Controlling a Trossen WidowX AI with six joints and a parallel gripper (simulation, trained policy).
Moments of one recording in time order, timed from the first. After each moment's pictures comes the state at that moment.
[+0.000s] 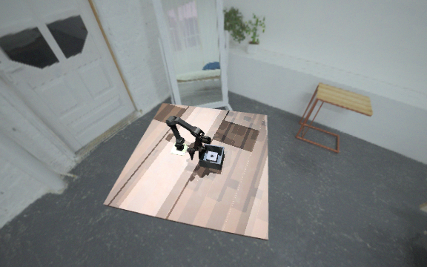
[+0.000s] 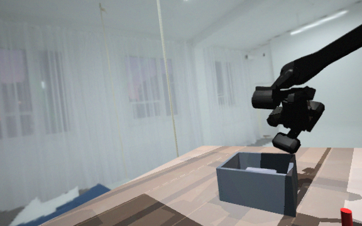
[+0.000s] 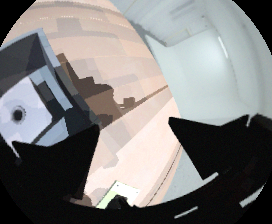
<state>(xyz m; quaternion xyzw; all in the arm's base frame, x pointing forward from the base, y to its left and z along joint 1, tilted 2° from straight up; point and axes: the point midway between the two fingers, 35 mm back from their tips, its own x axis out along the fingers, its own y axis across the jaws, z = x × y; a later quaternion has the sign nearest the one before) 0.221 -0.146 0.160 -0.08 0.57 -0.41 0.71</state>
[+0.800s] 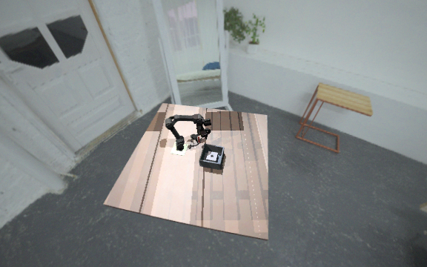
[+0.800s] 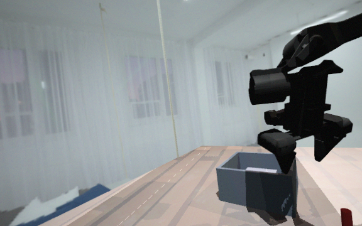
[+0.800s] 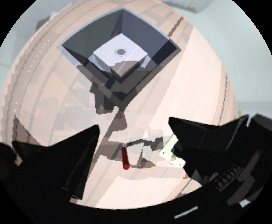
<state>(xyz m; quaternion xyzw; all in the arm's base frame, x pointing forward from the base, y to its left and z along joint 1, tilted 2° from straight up) 0.212 0.052 0.157 0.18 0.56 -0.30 0.75</state>
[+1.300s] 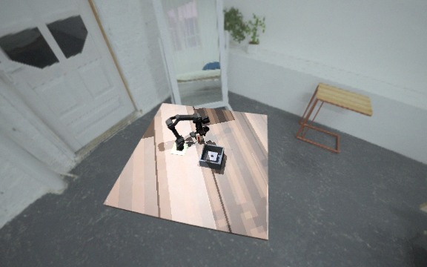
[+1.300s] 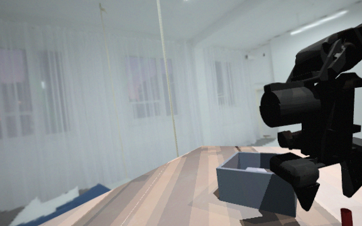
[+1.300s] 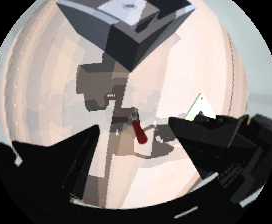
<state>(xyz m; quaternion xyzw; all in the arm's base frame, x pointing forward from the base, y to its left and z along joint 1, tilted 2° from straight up) 0.180 0.116 0.118 0.24 0.60 -0.28 0.71</state>
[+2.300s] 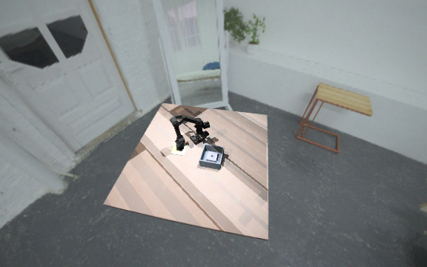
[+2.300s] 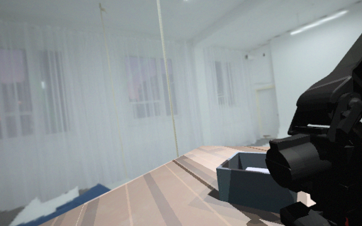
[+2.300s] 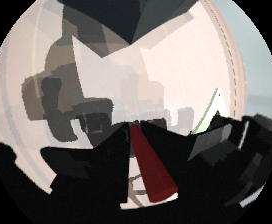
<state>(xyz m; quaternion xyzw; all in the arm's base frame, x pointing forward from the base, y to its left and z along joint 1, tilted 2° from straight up) 0.171 0.124 0.042 0.21 0.62 -0.30 0.70</state>
